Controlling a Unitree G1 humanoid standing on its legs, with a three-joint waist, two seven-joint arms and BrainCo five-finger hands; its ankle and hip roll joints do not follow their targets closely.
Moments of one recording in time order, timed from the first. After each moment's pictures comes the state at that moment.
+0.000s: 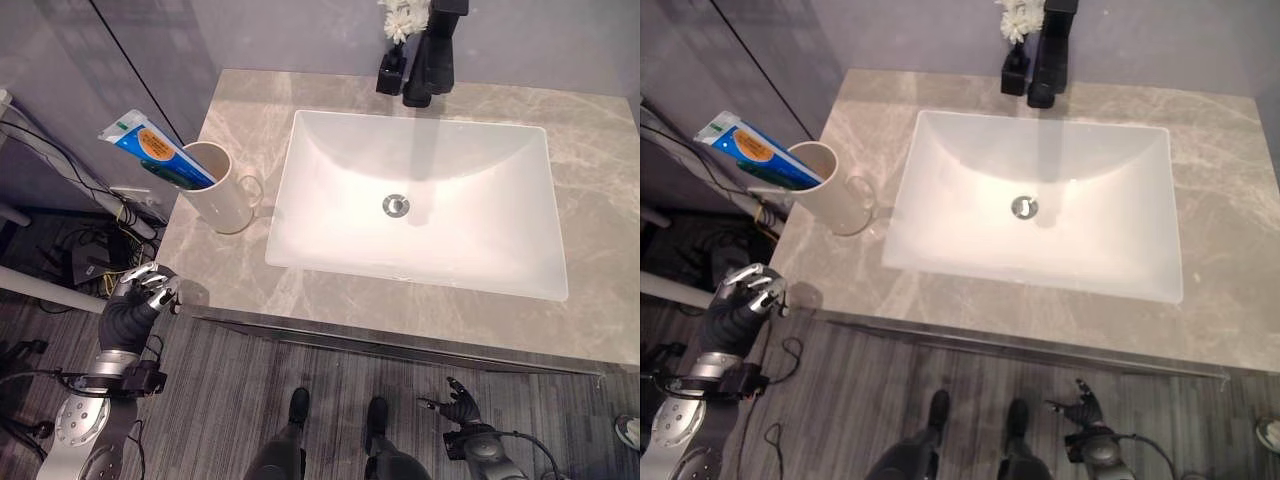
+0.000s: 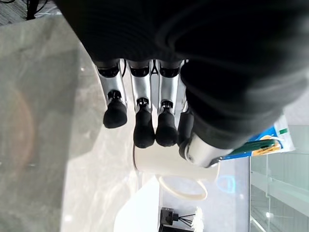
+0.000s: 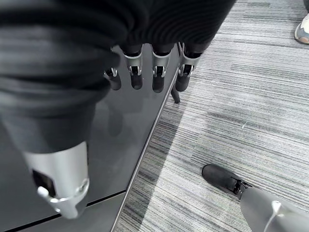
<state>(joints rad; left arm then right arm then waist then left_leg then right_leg) 0.34 0.63 0.10 -0.31 -0.74 -0.23 0.00 -0.03 -0.31 0.22 0.97 0.07 -0.18 -0.21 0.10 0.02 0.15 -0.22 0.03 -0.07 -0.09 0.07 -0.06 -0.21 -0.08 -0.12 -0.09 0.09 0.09</state>
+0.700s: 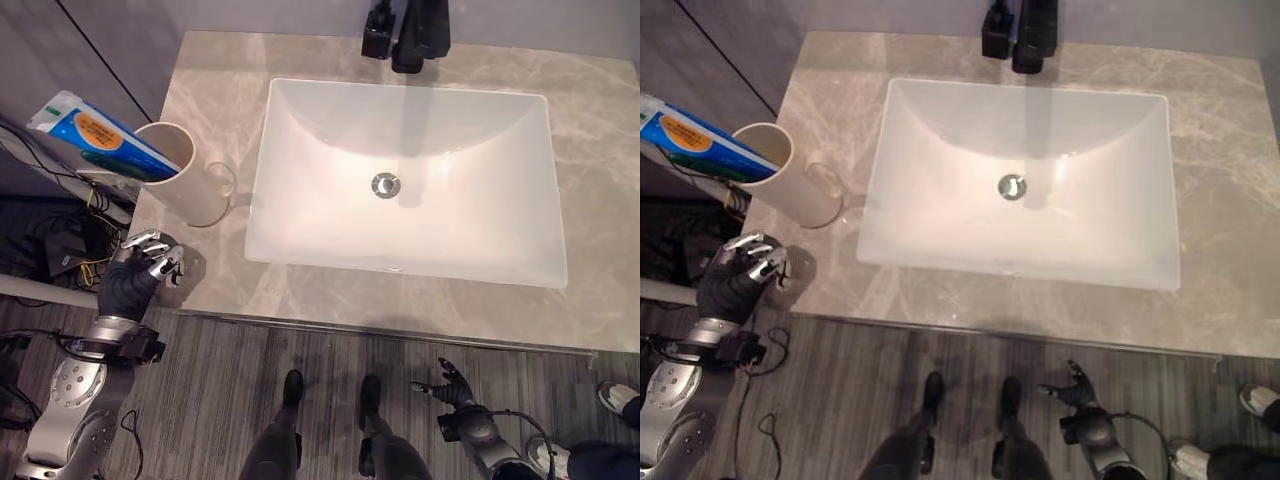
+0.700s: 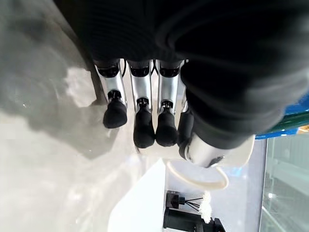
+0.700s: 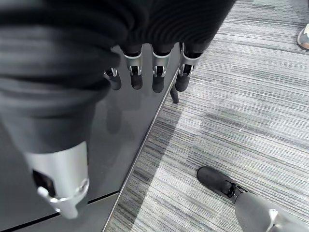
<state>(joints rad) 0.19 0.78 0.06 -0.30 -0.83 -0.21 0.02 -0.09 -0.32 0.27 0.94 0.06 -0.17 -0.21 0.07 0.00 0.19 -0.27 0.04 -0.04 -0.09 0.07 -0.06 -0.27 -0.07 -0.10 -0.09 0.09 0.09</state>
